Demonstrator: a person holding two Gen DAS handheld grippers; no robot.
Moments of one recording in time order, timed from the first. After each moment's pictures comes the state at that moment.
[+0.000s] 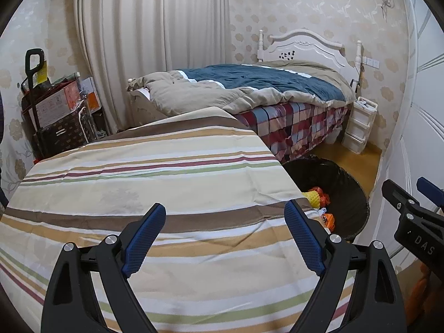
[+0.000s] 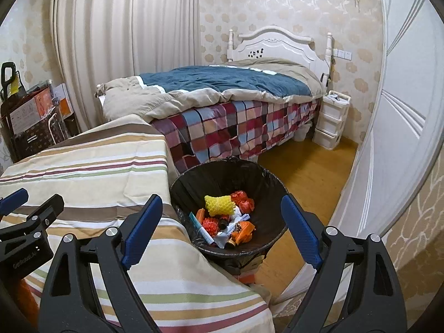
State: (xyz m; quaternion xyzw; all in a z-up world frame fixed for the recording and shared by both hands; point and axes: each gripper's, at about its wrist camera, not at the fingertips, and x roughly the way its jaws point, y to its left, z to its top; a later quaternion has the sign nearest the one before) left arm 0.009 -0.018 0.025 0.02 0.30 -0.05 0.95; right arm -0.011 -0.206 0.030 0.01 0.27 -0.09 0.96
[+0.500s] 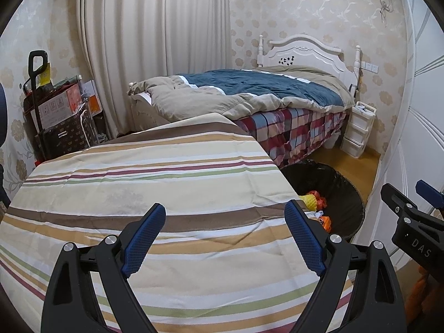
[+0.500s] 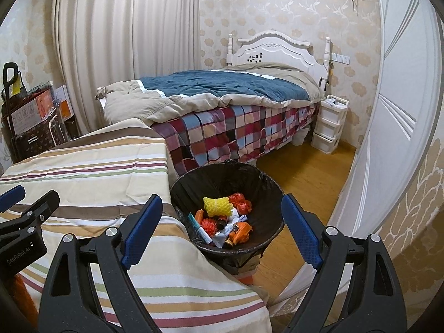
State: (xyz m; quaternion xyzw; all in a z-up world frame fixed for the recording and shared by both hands) left arm 0.000 -0.014 0.032 0.02 0.29 -0.05 0.96; right arm -0.018 -0.206 0.034 0.01 0.27 -0.09 0.96
